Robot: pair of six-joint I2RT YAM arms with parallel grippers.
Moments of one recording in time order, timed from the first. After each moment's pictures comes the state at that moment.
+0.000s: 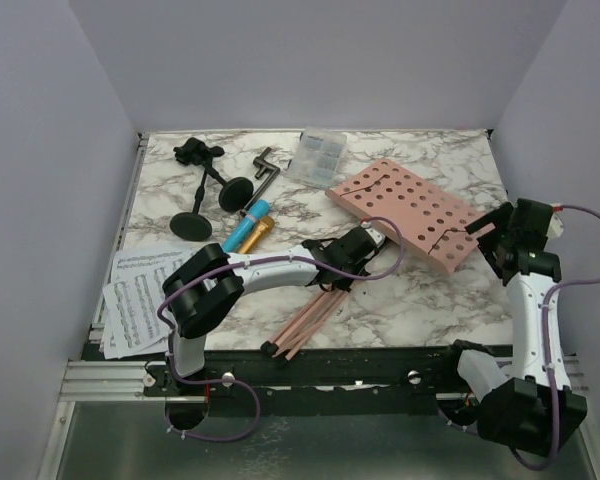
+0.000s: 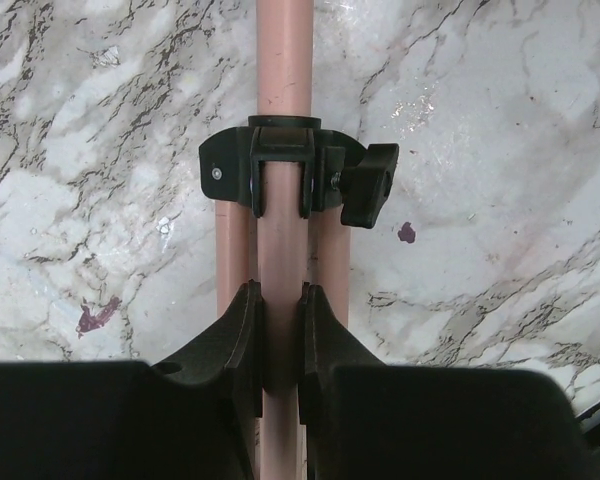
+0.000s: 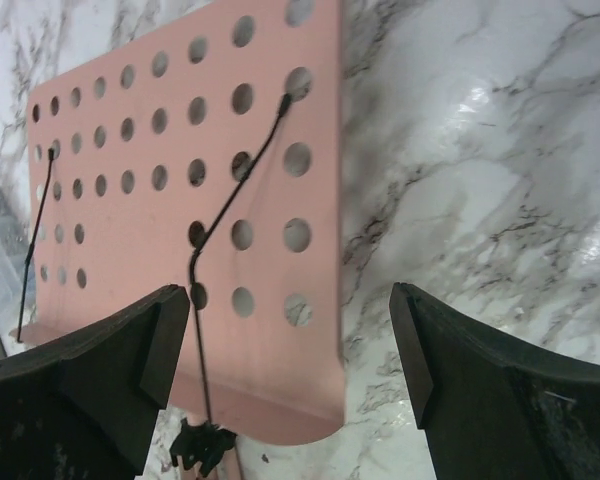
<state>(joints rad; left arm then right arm) -1.04 1.87 1.27 -0.36 -0.14 -0.26 -0.24 0.95 0.88 -0.68 0.09 0.73</state>
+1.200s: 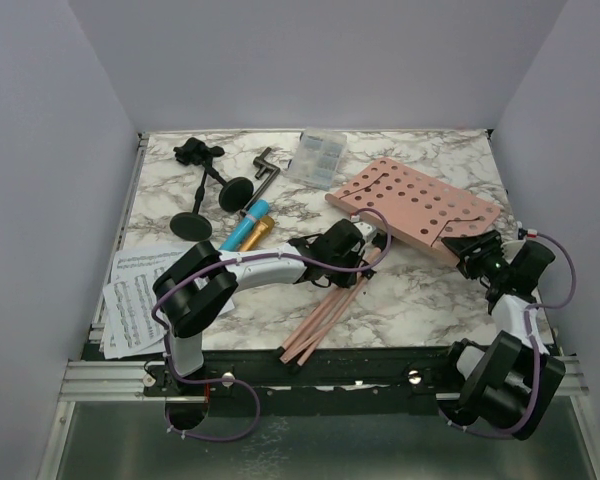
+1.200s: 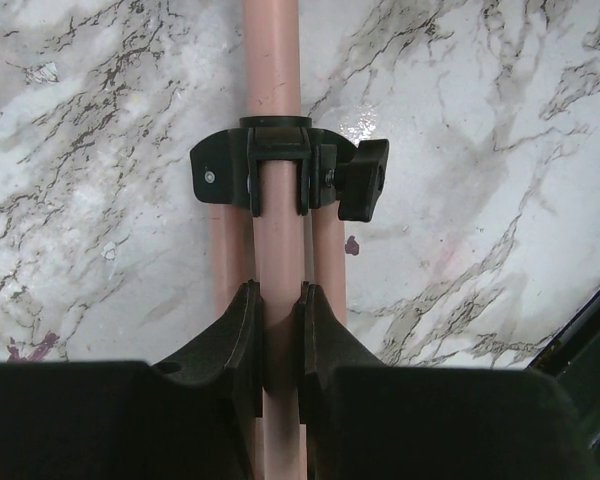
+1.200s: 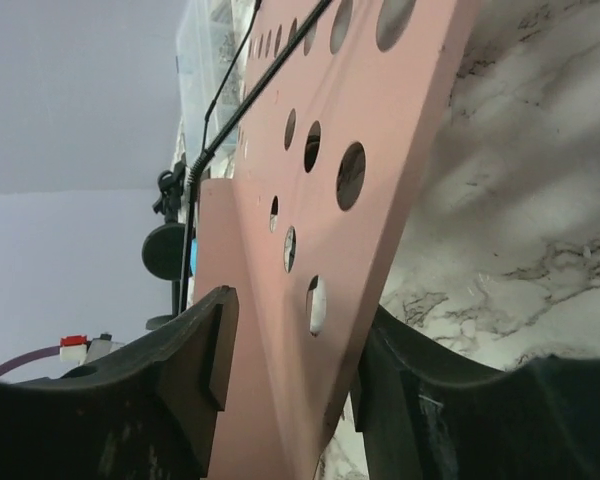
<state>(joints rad) -0.98 1.82 1.17 -0.17 0.08 -0.35 -0.57 1.02 0.35 0.14 -0.81 0.82</state>
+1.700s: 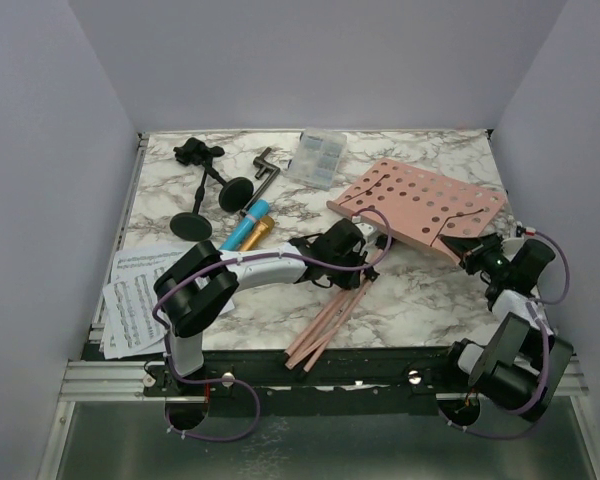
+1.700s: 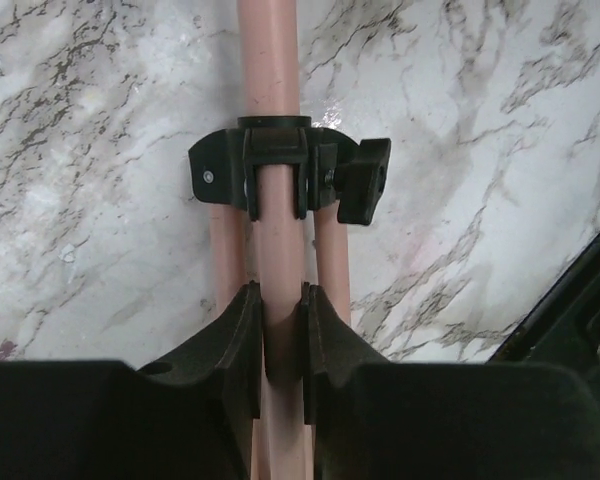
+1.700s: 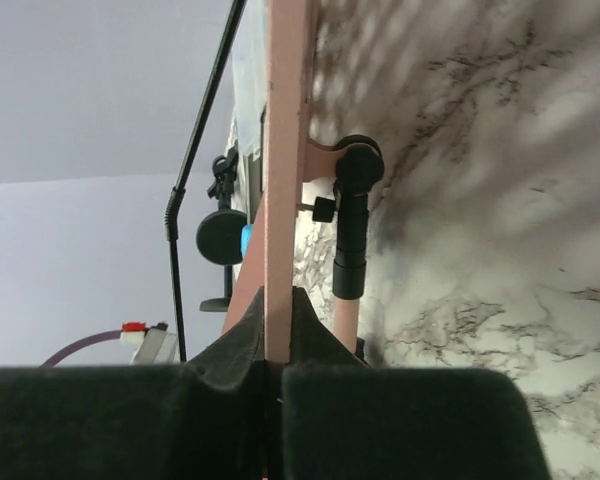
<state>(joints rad) -0.98 1.83 1.17 -0.17 0.14 -0.38 -0.58 1.18 0.32 0.41 -0.93 0.96</state>
